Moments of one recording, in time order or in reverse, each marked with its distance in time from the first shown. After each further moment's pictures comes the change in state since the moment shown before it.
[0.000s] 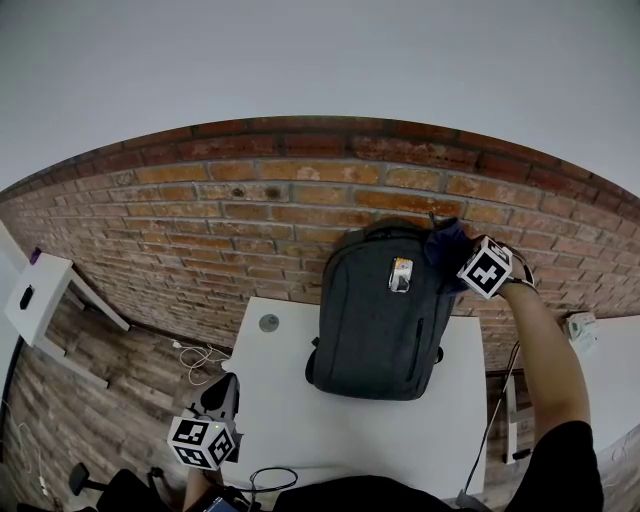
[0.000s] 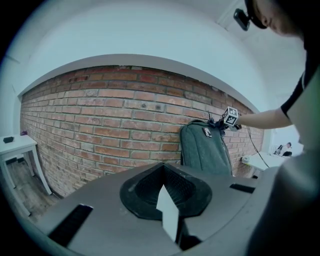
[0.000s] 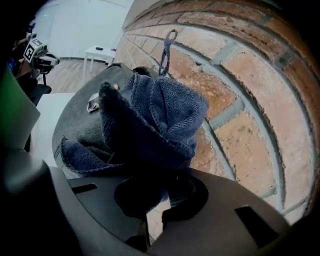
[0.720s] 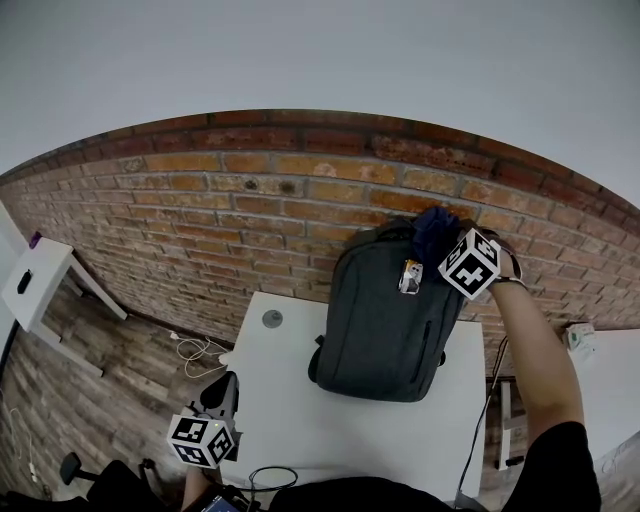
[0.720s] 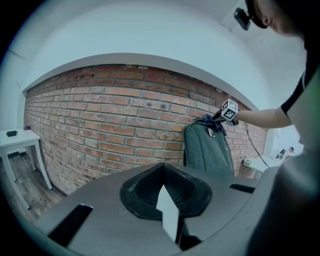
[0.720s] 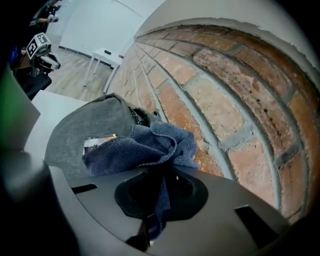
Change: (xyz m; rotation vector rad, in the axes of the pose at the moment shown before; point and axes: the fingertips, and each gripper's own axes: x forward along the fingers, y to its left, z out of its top) left arm -0.005 0.012 -0.011 -0.039 -0.006 0.020; right arm -0.026 0.002 0.101 -0.115 -0.161 -0.123
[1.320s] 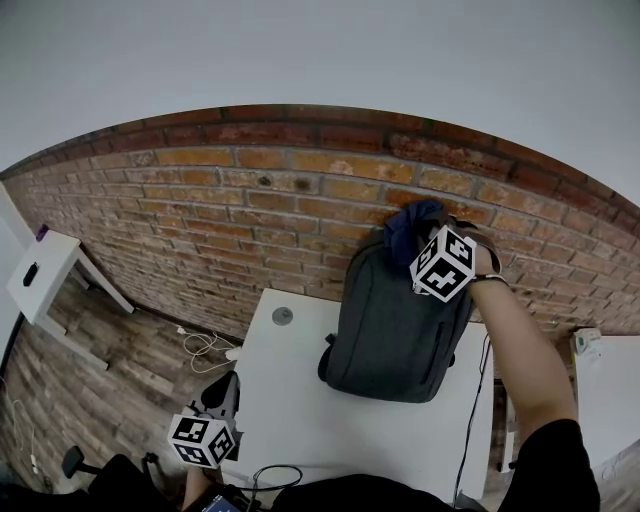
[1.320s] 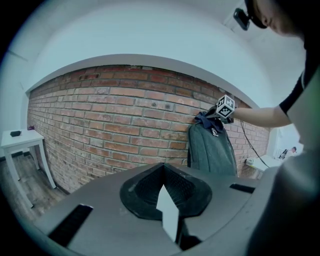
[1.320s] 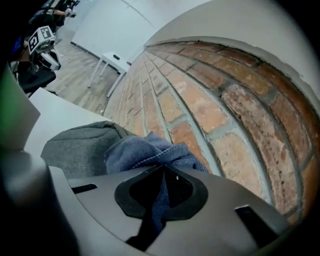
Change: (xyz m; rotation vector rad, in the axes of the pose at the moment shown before) left arm -0.010 0.017 -0.003 -0.007 0.004 0.030; right arm 0.011 0.026 0.093 -0.089 -0.132 -0.035
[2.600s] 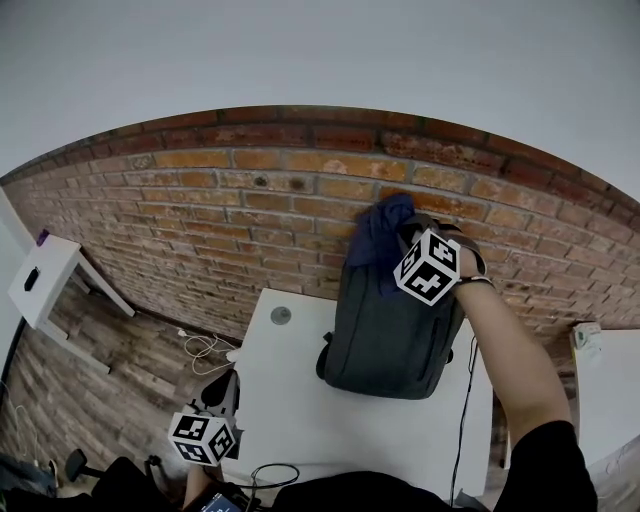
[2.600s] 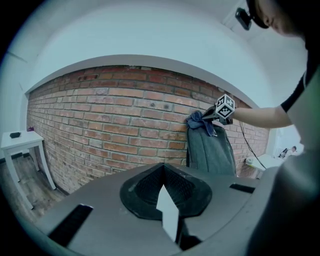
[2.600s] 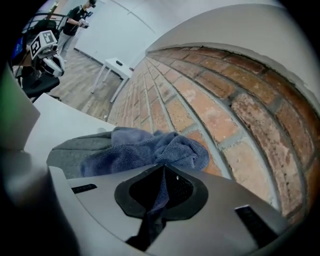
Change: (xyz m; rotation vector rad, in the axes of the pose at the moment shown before) left arm -0.002 -0.003 0.001 0.007 0.000 -0.002; right arm -0.002 0.025 0.020 0.012 -0.049 0.042
